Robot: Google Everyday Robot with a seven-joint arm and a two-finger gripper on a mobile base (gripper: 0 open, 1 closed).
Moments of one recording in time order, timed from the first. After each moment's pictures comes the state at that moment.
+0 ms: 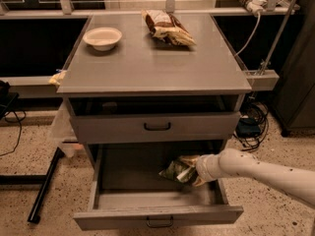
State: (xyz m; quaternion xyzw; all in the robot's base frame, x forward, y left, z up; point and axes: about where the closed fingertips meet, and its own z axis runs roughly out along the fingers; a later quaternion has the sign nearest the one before) arm 0.593 -0.161 0.432 -0.84 0.44 -0.07 0.31
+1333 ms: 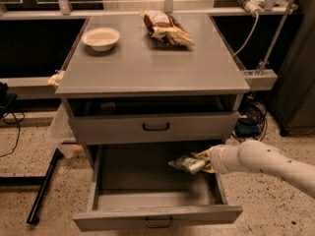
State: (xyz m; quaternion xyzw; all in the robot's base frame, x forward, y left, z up) arm 0.586 -0.190 0.530 -0.79 0.50 -0.10 0.34
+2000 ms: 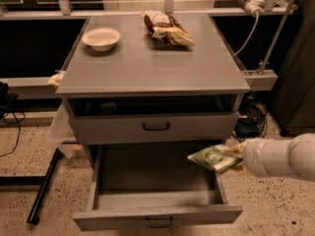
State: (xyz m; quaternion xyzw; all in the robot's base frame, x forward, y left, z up) arm 0.495 -0.239 0.685 -0.77 0.53 -0.14 0.32
